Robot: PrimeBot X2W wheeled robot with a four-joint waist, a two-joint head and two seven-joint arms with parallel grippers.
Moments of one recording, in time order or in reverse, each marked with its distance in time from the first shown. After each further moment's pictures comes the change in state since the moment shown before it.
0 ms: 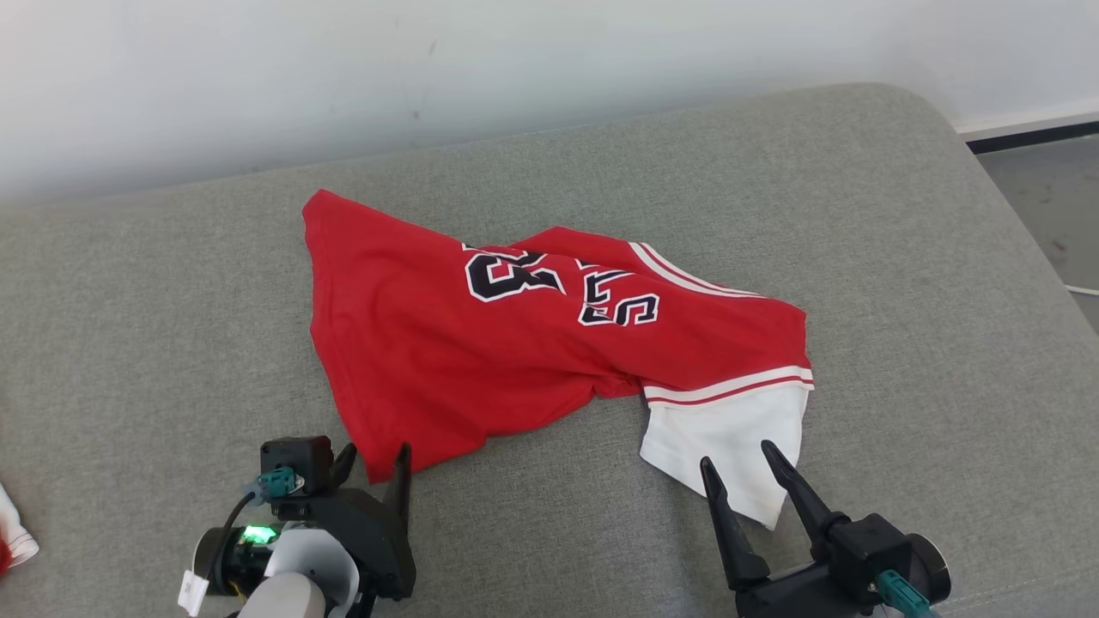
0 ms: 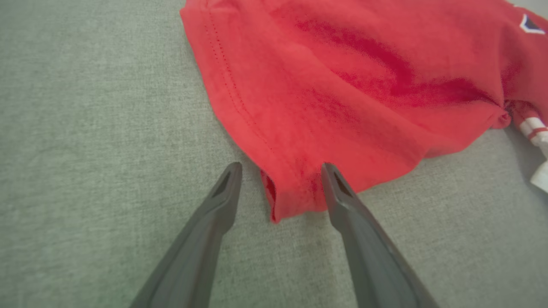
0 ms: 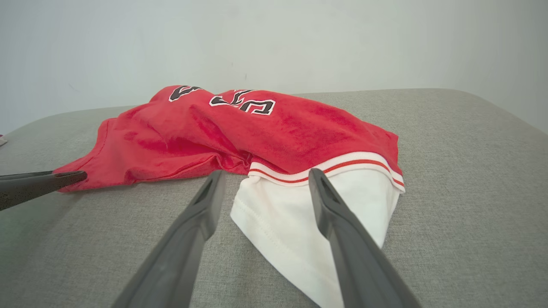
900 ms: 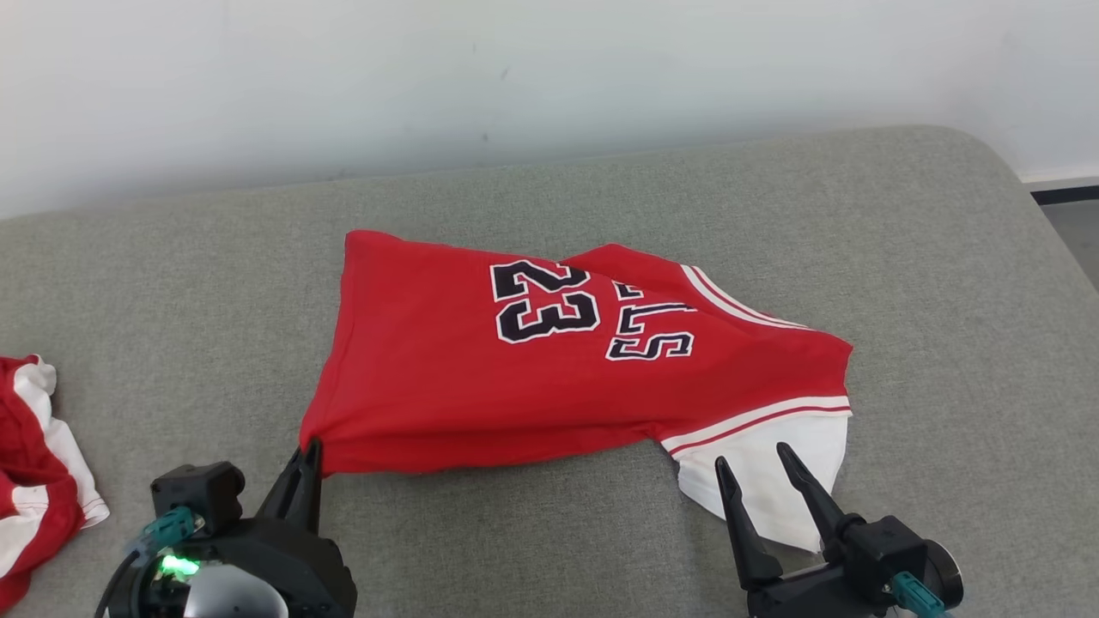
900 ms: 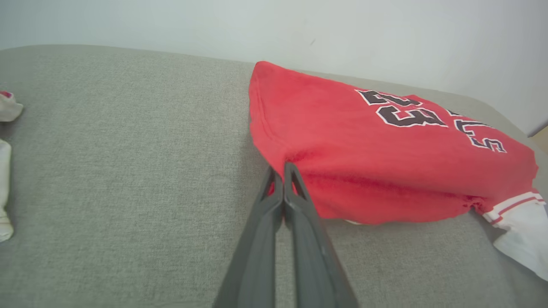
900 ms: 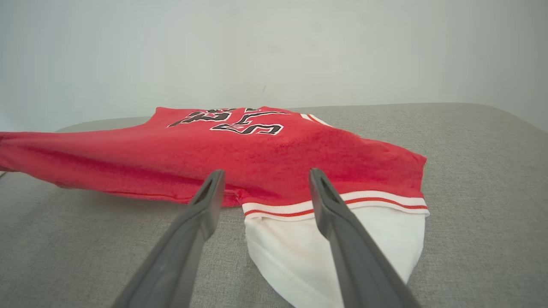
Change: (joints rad) left arm 0.213 0.107 0.076 -0.460 -0.068 0.068 0.060; right arm 0.009 0.000 -0.027 0.001 0.011 0.000 -0.002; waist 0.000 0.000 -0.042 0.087
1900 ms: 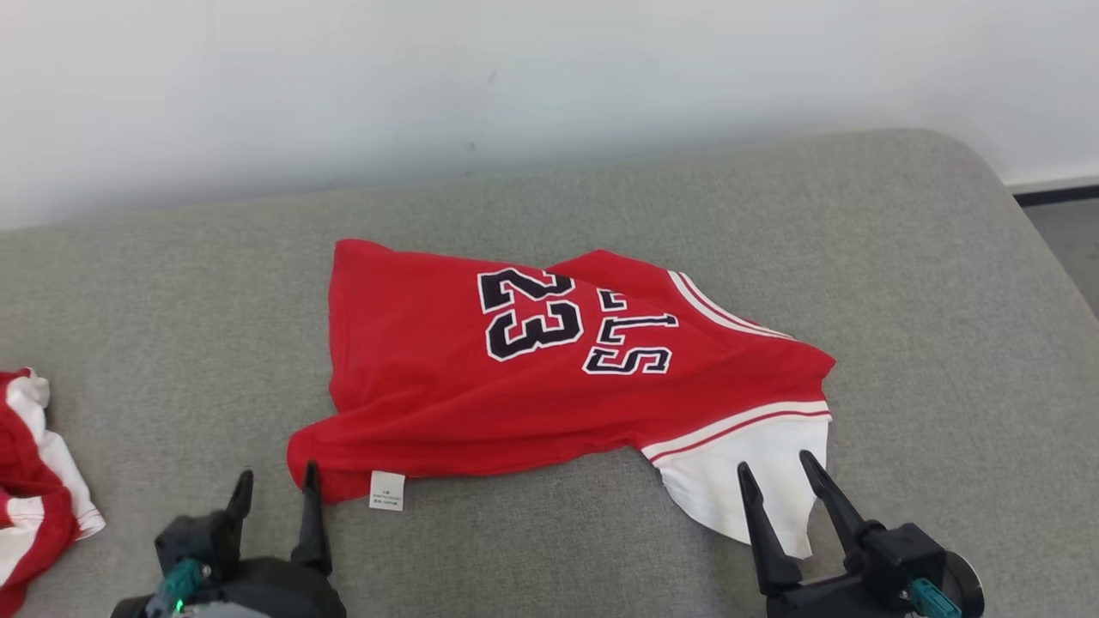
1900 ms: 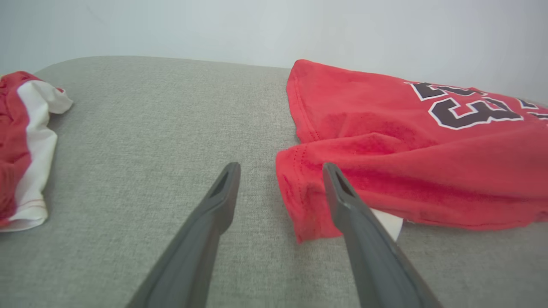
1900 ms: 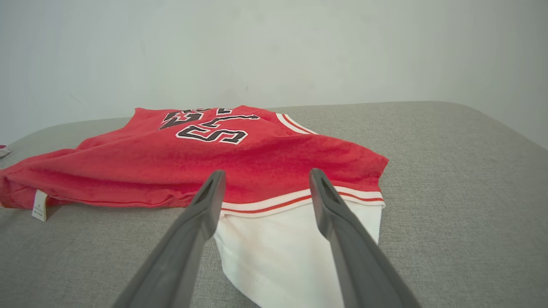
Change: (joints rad) left arm -0.074 -0.029 0.006 0.360 0.052 0.008 -0.331; right arm 0.009 0.000 -0.042 0.005 -0.014 0.000 0.000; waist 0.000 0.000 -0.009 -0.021
